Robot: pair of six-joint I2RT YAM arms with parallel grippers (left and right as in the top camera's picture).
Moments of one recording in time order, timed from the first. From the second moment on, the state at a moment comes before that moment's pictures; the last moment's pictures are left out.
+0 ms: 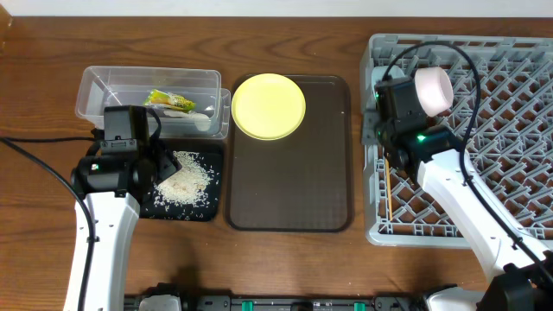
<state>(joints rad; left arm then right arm) 0.06 1.21 1.06 -1.04 -0.17 -0.57 0.33 1.50 1.09 -0.48 0.16 0.32</state>
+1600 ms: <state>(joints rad) 0.06 1.22 1.06 -1.04 -0.17 -0.57 0.51 1.95 1.10 -0.02 0.04 0.38</state>
